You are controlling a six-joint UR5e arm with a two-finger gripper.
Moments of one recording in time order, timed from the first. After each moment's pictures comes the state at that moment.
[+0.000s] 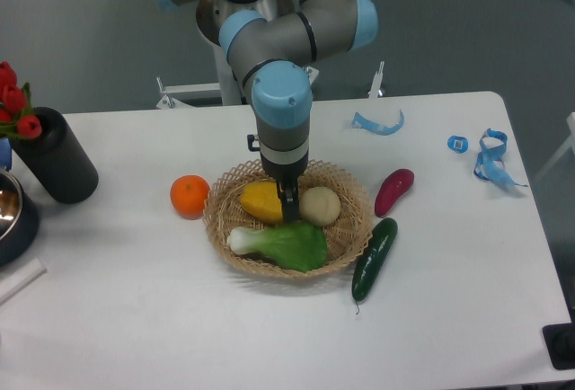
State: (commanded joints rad) arm 2.41 -1.81 -1.93 -0.99 1.59 1.87
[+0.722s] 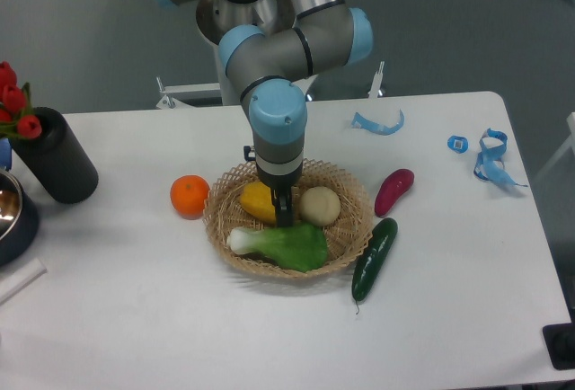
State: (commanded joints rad) arm 2.39 -1.86 -1.94 -0.94 1.59 1.85
